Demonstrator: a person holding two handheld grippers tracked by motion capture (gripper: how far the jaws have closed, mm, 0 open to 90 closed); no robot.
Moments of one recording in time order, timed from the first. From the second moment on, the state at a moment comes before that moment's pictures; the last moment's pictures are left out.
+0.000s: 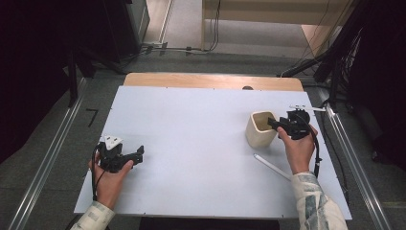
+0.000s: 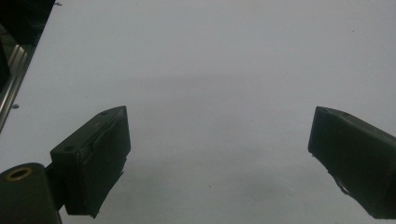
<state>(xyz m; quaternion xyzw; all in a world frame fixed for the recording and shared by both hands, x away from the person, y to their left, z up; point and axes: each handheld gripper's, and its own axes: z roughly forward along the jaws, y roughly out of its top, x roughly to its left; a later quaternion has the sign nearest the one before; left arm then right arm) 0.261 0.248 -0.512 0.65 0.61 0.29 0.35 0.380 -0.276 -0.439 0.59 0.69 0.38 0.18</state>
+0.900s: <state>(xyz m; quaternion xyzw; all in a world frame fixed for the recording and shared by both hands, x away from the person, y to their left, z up) 0.261 0.247 -0.513 0.65 0.61 0.29 0.35 0.320 -0.330 -0.441 0.54 0.67 0.45 0.24</state>
